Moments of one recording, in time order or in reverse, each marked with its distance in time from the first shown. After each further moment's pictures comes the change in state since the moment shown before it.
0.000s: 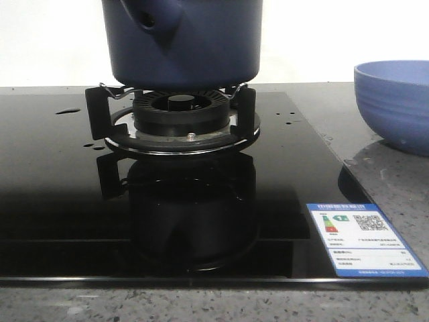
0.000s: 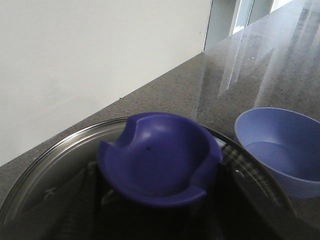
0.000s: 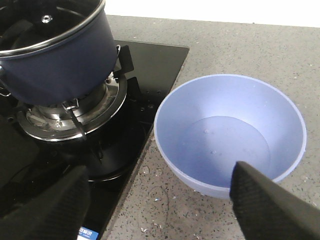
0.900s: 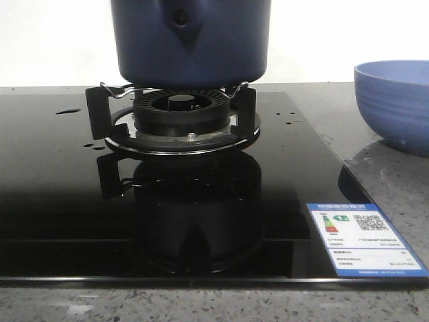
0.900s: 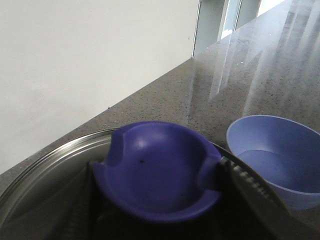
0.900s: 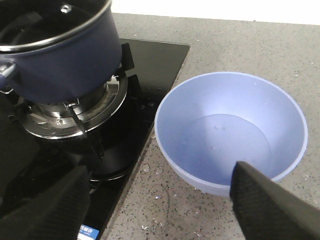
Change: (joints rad) left arm -0.020 0.046 -0.056 -0.026 0.014 0.025; right arm 0.000 0.000 0.000 0.000 0.007 -0.002
